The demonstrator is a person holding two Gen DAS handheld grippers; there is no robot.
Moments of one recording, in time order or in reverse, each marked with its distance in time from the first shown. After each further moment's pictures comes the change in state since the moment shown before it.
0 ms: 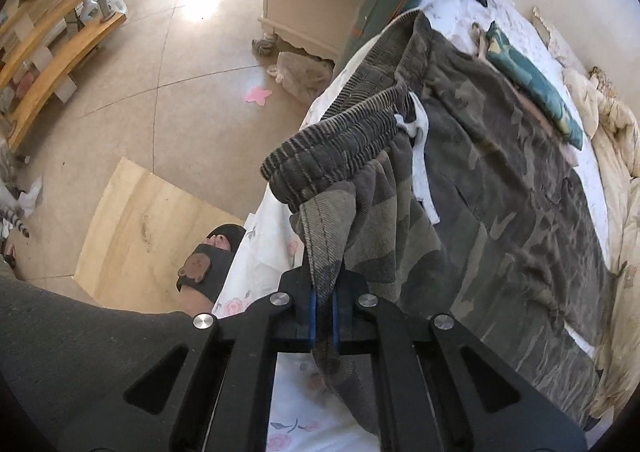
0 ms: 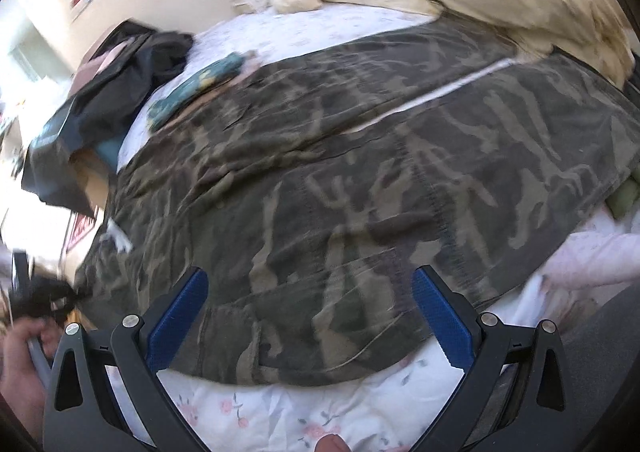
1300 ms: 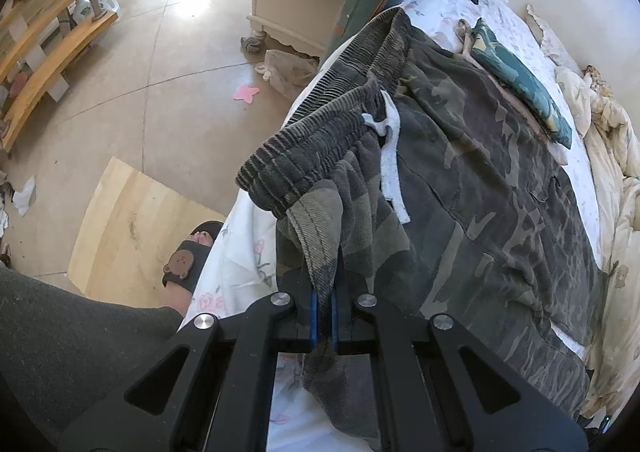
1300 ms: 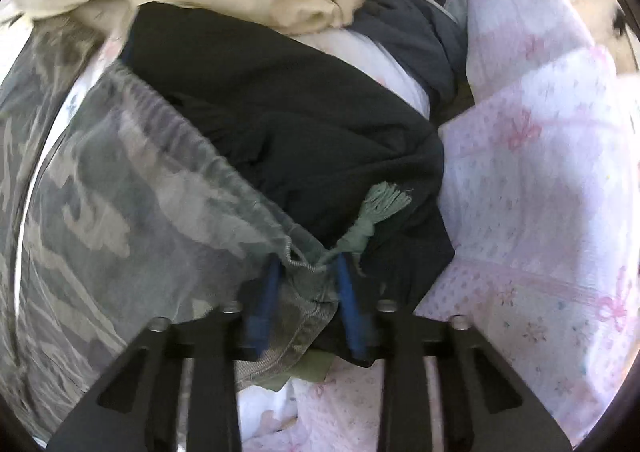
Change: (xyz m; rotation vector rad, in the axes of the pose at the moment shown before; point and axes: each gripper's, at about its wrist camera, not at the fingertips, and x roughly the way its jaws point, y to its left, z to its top) left arm 0.000 -0.024 0.004 0.012 0.014 -0.020; right arm 0.002 -0.368 0.188 0.476 0.433 -0.783
